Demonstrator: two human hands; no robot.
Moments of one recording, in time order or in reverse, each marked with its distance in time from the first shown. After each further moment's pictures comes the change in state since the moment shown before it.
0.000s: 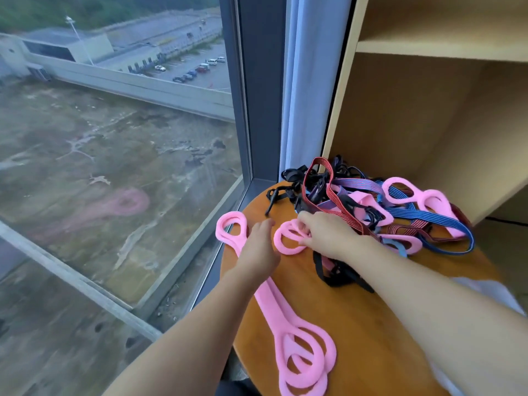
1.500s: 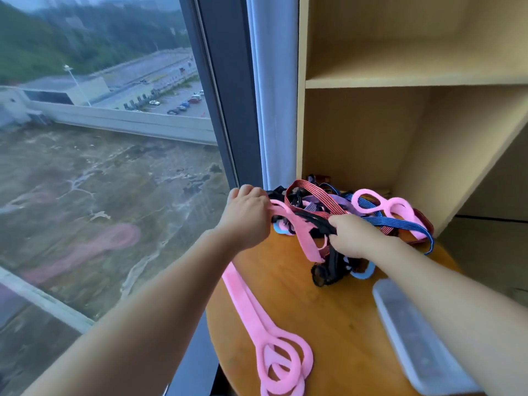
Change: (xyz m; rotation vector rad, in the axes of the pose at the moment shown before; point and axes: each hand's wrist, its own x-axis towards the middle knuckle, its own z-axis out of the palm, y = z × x) left_hand 0.020 0.106 -0.074 0.698 0.208 0.486; right_hand -0.059 0.071 -0.061 0.125 0.005 0.248
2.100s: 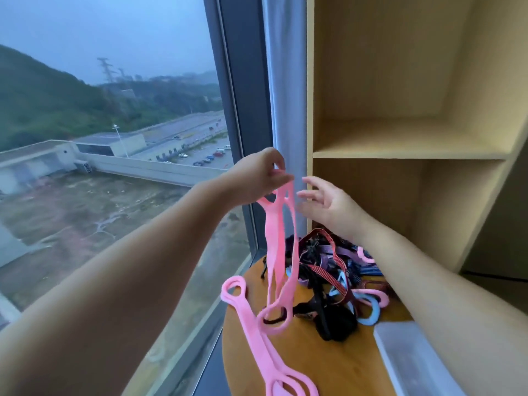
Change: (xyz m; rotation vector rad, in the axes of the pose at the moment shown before) left_hand 0.023 0.014 -0.210 -0.519 0.098 -0.030; right_hand -0.062 -0.098 -0.126 0.891 0.164 -0.457
